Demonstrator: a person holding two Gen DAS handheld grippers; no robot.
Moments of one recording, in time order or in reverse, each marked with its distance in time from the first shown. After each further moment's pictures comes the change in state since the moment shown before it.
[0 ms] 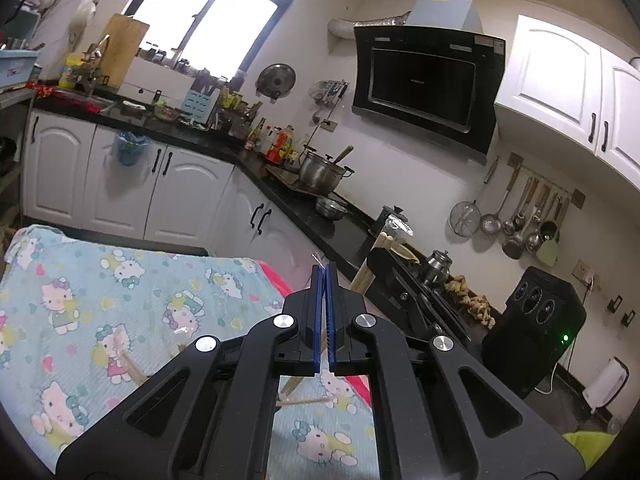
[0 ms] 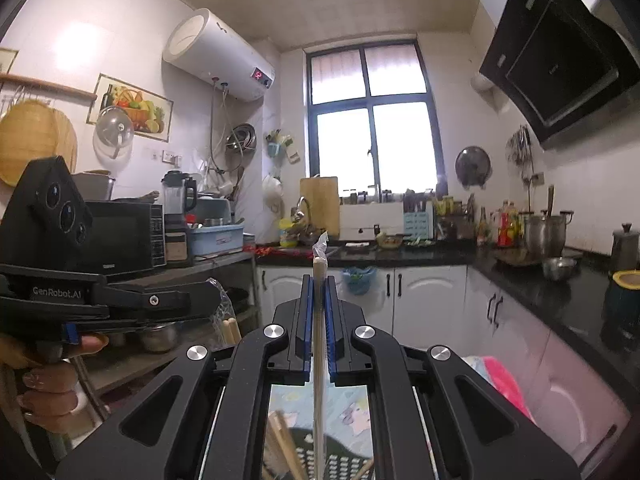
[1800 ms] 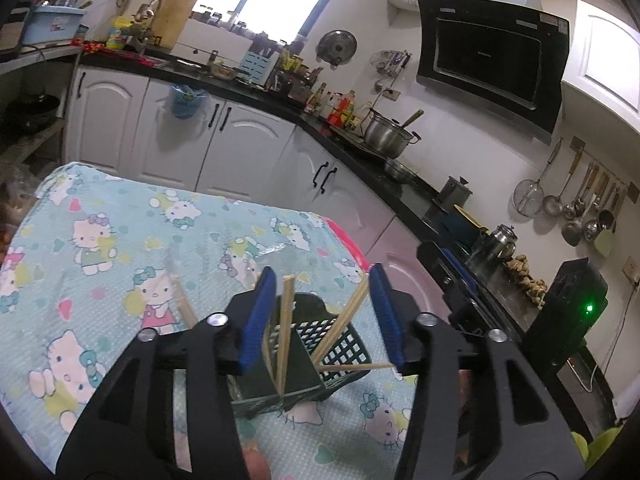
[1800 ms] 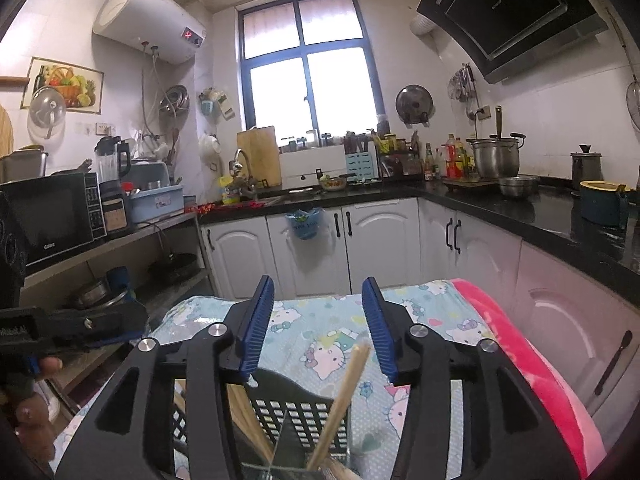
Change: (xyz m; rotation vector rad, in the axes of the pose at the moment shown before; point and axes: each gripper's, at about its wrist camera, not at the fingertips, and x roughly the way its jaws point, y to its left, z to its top) left arm 0.030 0.075 -0.068 -0.072 0.094 0.191; right arm 0.038 -0.020 -0.103 0.127 0.168 -0.204
